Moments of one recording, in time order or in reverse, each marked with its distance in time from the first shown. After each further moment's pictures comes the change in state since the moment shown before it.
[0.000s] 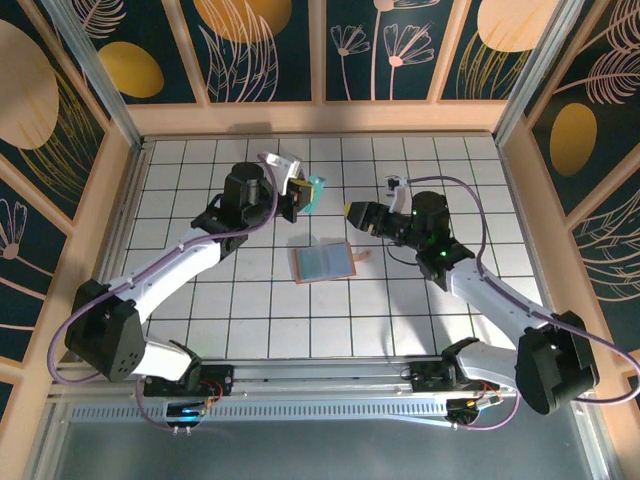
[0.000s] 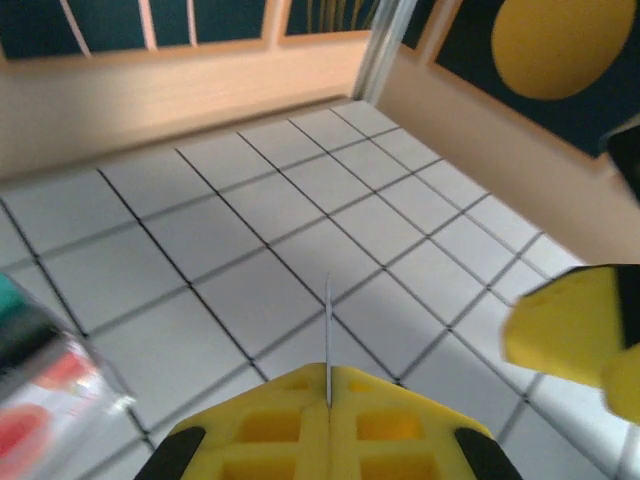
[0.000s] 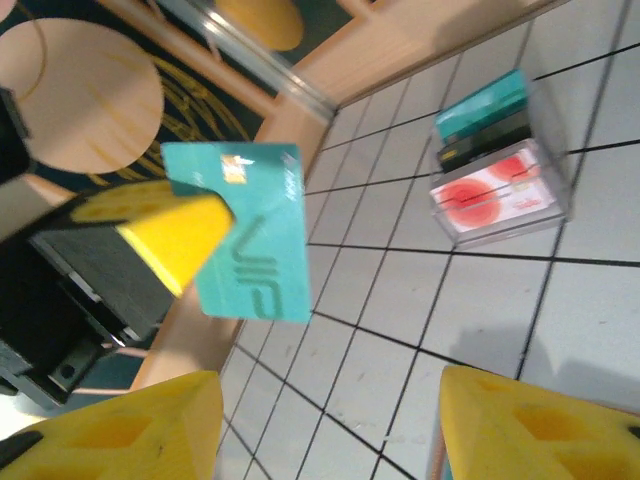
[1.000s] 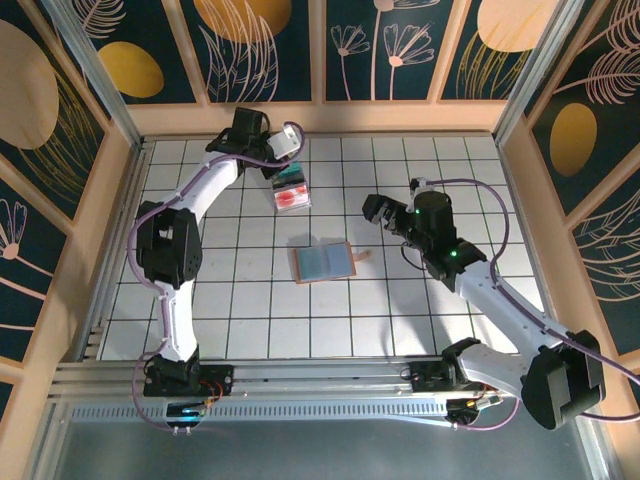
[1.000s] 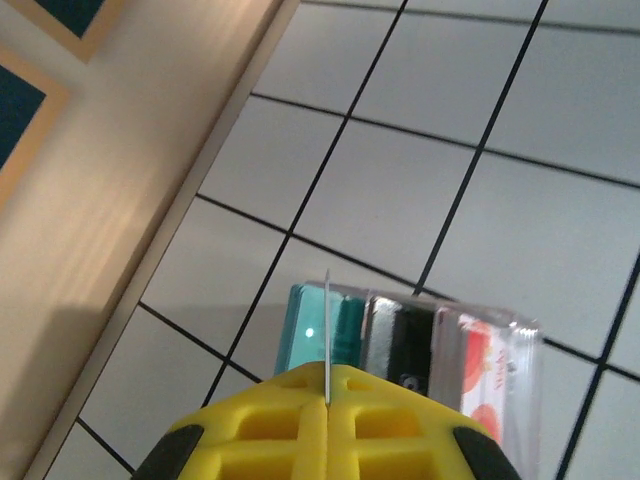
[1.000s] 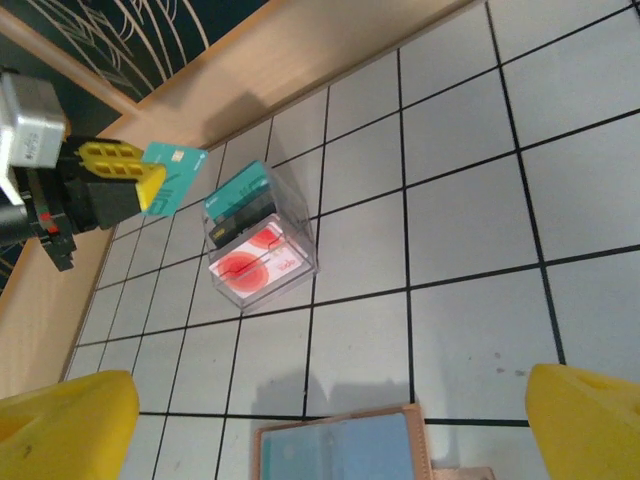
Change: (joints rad) left arm 0.261 0.677 0.755 -0.509 0.064 0.928; right arm -0.010 -0.075 0.059 -0.324 0.442 -0.063
